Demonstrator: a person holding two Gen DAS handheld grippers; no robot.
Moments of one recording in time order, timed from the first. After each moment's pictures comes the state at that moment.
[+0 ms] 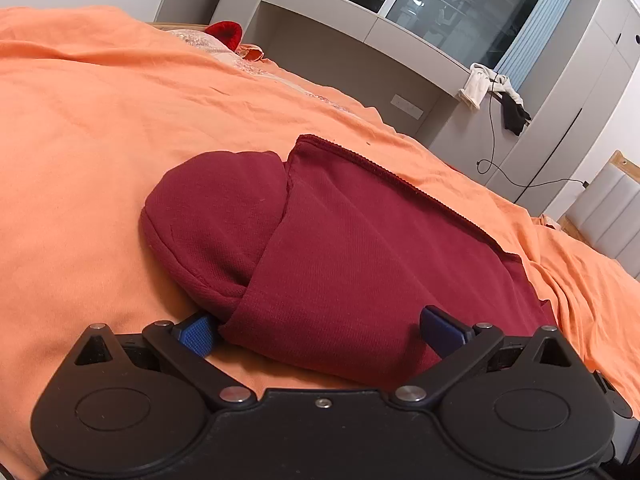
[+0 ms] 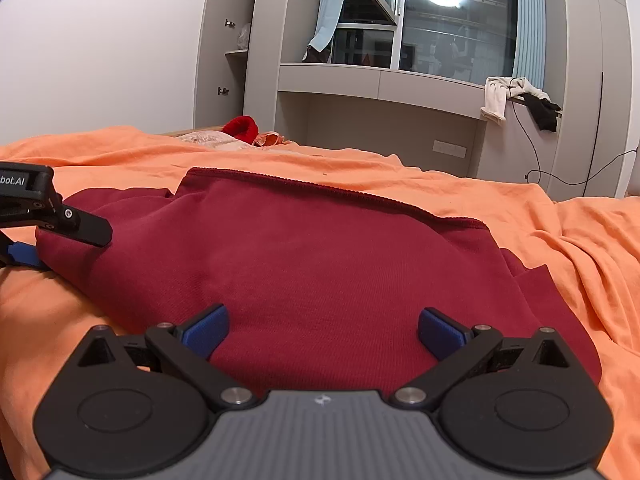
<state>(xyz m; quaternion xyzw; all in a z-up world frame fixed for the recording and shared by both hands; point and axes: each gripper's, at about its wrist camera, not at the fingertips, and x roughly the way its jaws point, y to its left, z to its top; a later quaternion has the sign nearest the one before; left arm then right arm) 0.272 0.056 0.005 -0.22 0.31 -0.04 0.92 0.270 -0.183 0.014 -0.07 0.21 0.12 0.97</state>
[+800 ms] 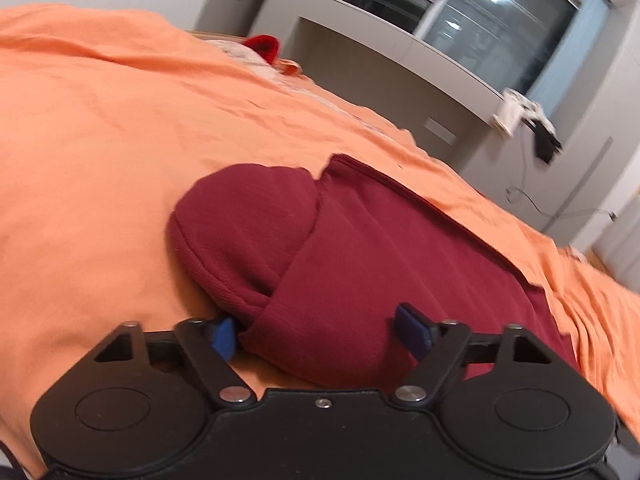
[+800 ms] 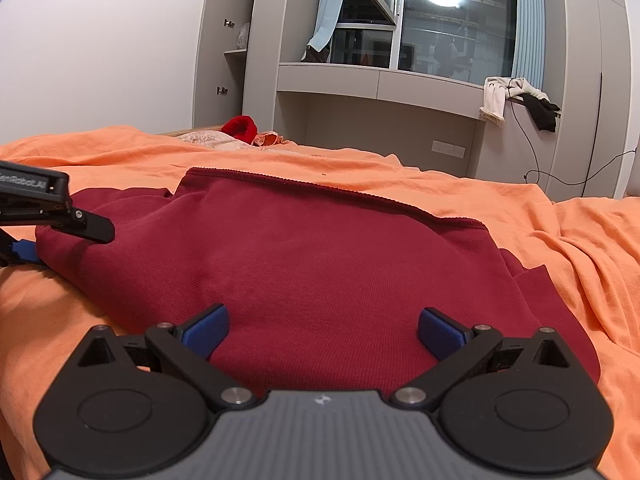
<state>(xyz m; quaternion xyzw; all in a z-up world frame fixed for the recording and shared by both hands) 0.273 0.060 0.007 -0.25 0.29 0.03 0.92 0.271 -0.185 0.013 -0.07 0.21 0.12 0.97</state>
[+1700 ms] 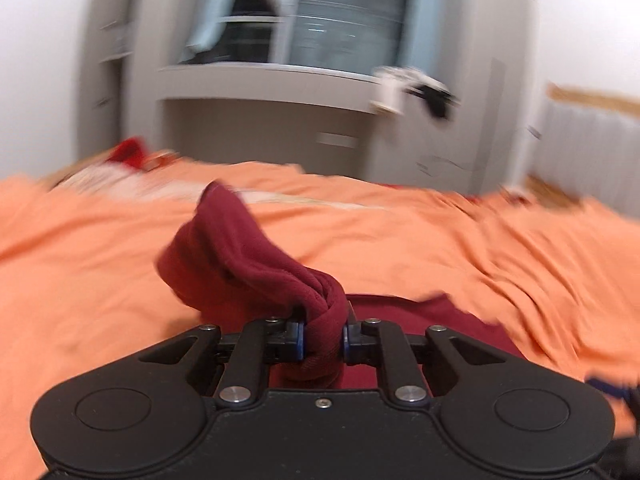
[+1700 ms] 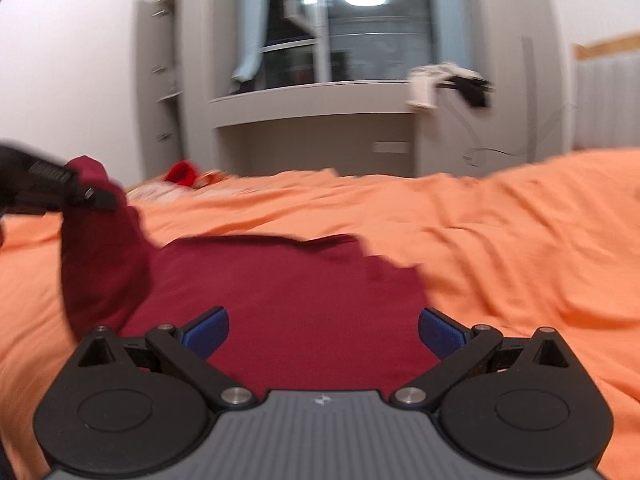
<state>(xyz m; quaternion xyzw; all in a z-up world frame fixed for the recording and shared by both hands) 0.318 -0.092 0.107 -0.02 0.23 -0.10 0.97 0.257 -0.313 0.053 0.05 0.20 0.05 0.98</state>
